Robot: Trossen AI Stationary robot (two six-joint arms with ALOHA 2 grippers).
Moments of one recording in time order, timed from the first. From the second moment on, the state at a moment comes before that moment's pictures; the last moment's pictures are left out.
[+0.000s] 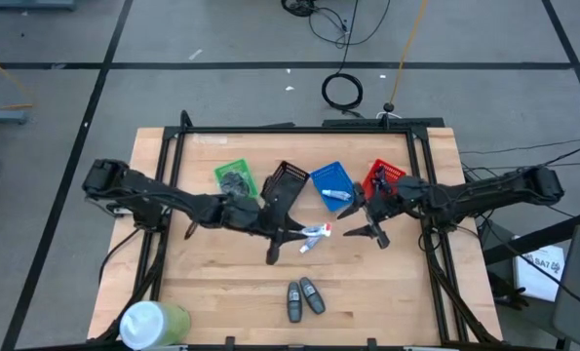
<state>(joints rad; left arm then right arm) -0.19 1.56 0.98 0.34 -0.04 -0.16 0.01 0.95 0.38 0.49 -0.38 0.03</state>
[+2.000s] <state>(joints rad) -0.03 1.66 0.91 0.53 0.31 -0.30 0.11 1.33 0.44 0.96 -0.26 -0.20</state>
